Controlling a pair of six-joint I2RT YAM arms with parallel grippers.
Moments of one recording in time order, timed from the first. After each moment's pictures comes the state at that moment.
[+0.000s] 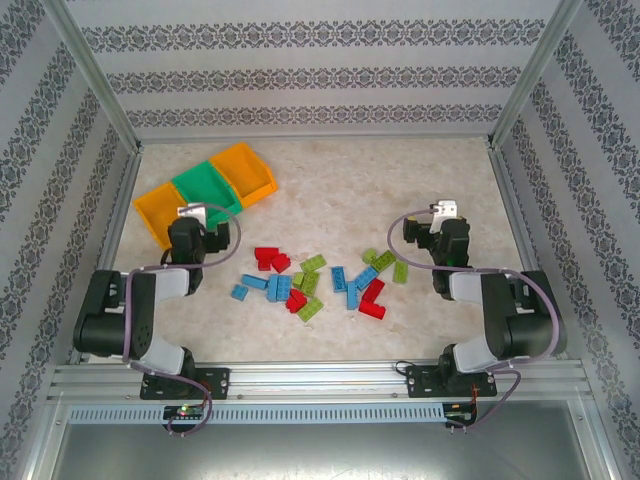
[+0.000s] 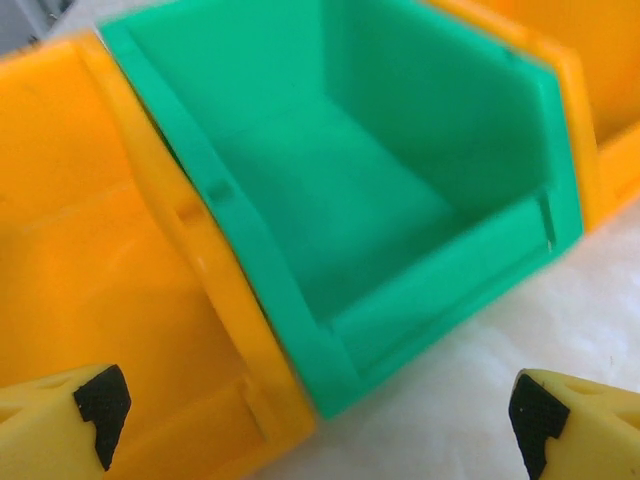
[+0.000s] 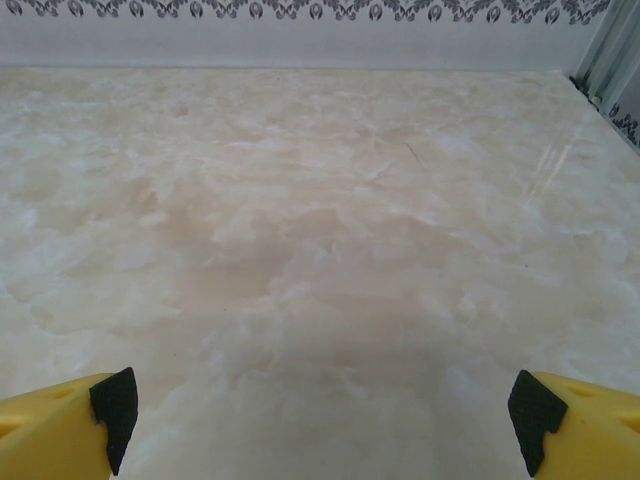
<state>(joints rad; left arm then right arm) -0.01 1.47 0.51 0.46 -0.18 -0.05 0.03 1.45 0.40 0.67 0.04 0.03</state>
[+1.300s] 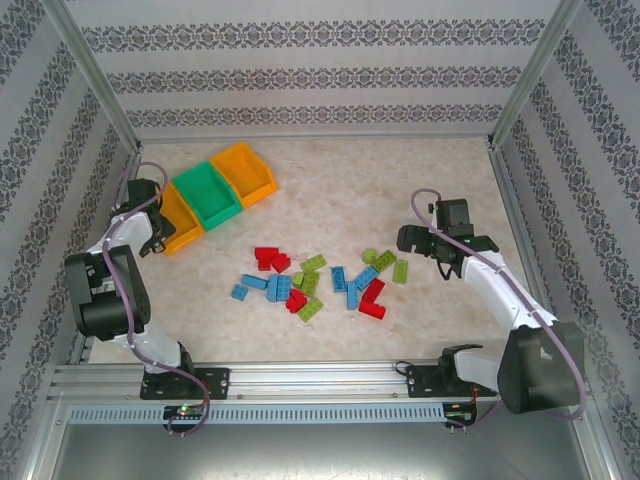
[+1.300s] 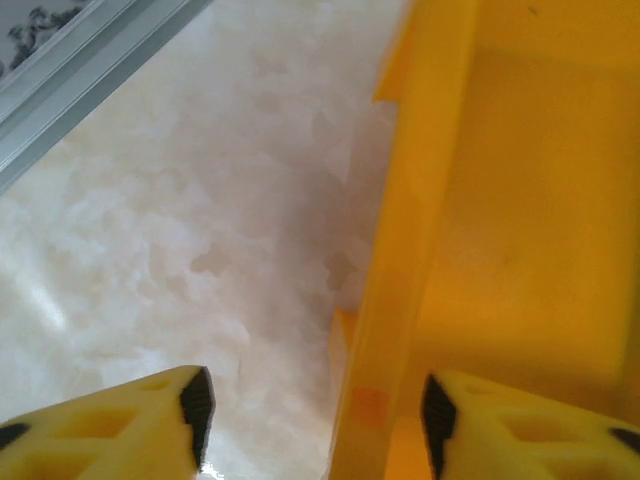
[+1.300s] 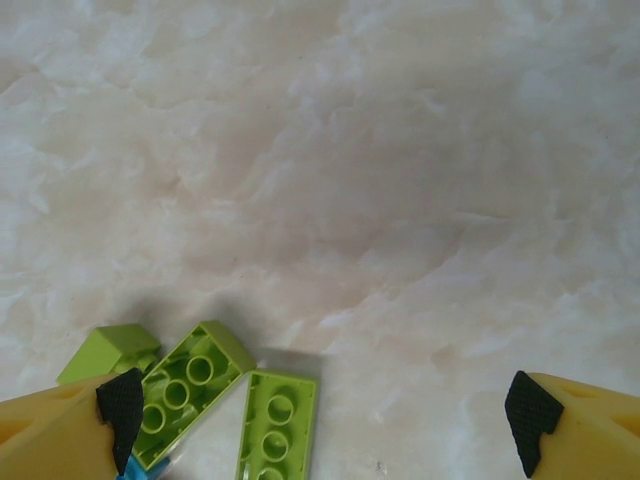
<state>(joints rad) 0.30 1.65 1.05 -0.54 -0.23 -0.56 0.10 1.20 0.76 -0.50 -0.05 0.29</state>
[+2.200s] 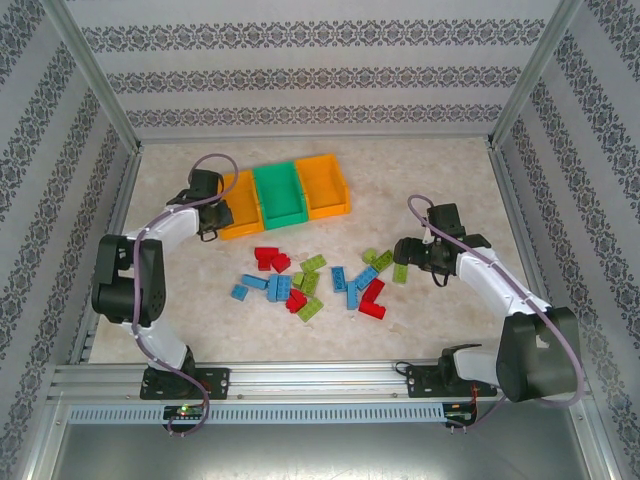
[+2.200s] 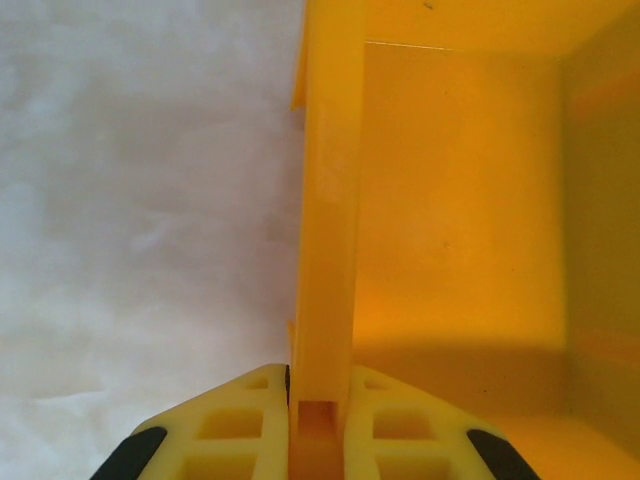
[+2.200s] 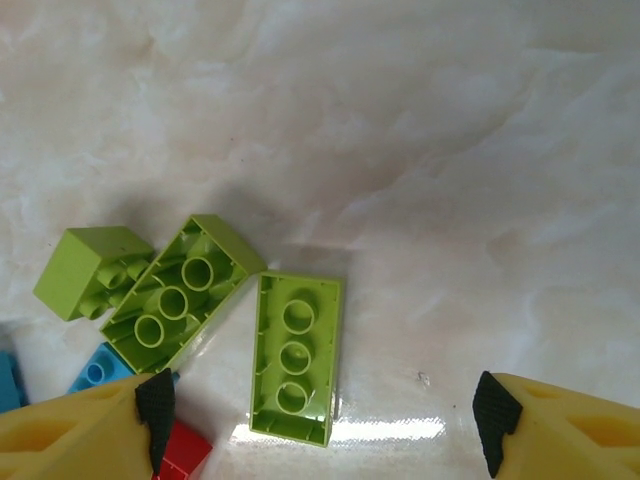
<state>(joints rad) -0.08 1.74 1.11 -0.39 -0.08 -0.40 0.14 1.27 0.75 -0.61 -0.12 0.37</state>
